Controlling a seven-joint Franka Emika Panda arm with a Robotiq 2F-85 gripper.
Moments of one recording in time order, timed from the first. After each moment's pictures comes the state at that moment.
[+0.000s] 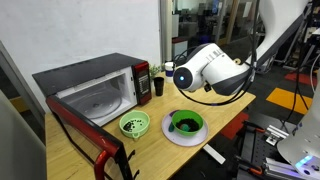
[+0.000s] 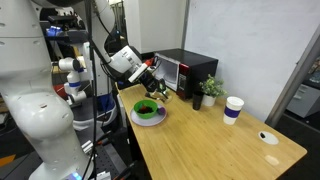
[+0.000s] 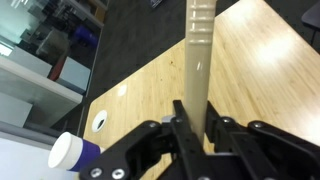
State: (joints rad) arm 0.19 0.10 0.18 -2.39 -1.07 1.74 0.16
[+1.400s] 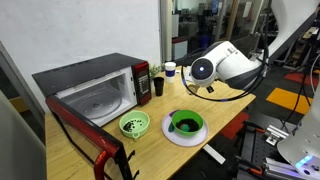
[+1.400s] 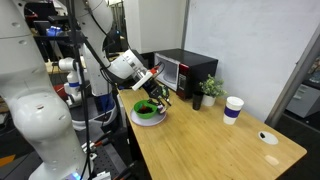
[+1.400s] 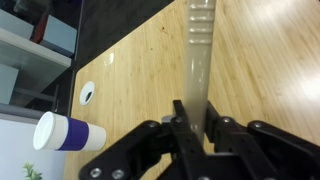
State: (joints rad) arm 0.13 -0.01 0.10 -2.55 -1.17 2.06 0.16
